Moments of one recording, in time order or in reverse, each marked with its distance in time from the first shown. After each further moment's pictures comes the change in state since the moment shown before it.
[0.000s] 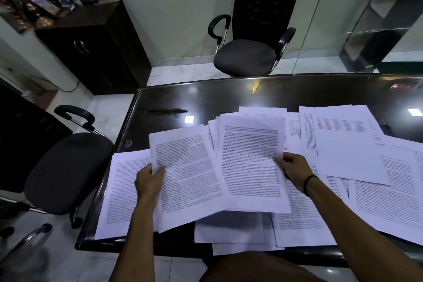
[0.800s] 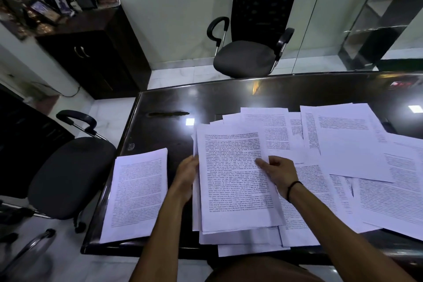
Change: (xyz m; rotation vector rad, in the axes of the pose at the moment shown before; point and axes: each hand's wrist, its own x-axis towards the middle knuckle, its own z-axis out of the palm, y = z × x) left_hand -0.056 0.058 0.054 -0.264 -0.574 -0.019; right_hand -0.029 -0.009 0.053 0.117 0.002 -0.018
